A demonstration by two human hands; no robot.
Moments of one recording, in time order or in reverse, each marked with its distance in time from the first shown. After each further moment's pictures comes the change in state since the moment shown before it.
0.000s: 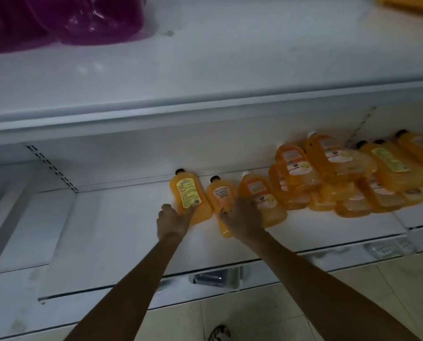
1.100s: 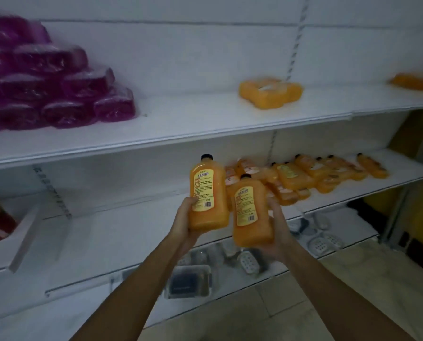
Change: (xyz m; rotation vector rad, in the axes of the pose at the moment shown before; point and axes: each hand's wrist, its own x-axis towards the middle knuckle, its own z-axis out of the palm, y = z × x) left_hand -0.266 0.073 -0.067 -1.041 -0.746 0.117; right_hand -0.243 0.080 -0.161 1.745 -0.034 0.251
